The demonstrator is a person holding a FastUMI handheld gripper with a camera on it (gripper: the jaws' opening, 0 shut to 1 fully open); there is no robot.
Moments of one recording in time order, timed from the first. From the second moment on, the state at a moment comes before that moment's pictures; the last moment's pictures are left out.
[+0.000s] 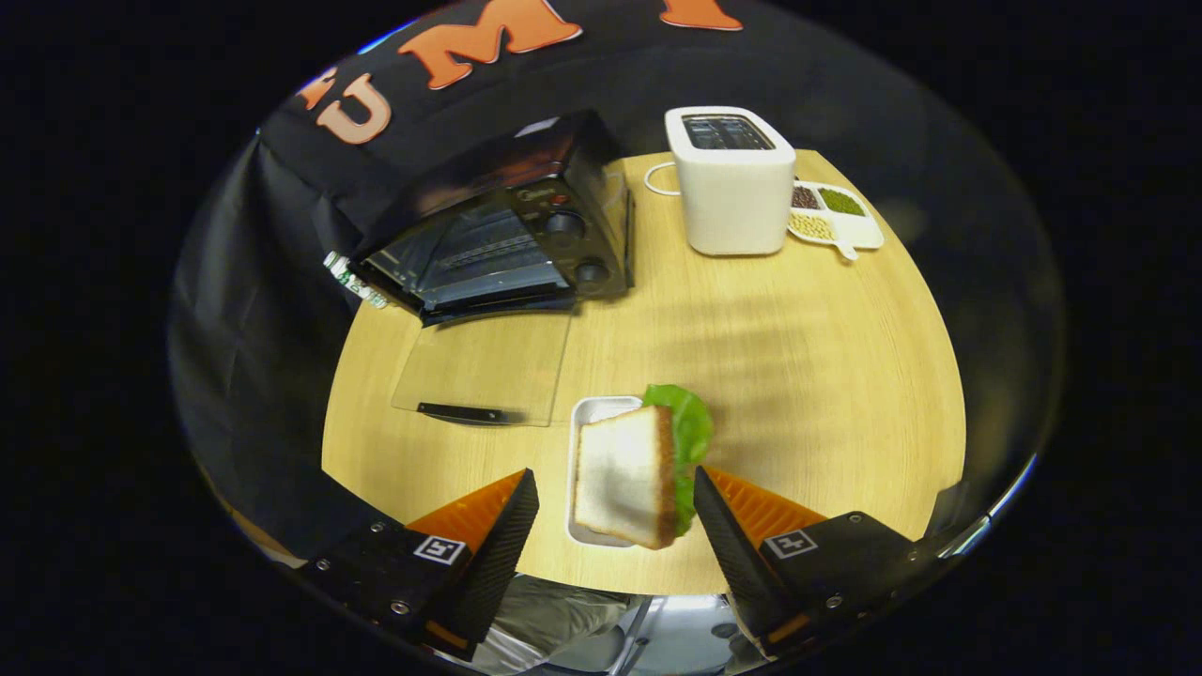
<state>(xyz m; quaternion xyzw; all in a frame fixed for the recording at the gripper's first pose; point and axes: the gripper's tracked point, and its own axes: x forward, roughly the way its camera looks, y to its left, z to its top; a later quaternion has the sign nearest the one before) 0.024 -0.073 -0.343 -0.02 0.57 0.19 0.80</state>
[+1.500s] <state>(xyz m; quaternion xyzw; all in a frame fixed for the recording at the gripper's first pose) 0.028 0.020 -0.248 0.23 0.49 0.18 0.82</state>
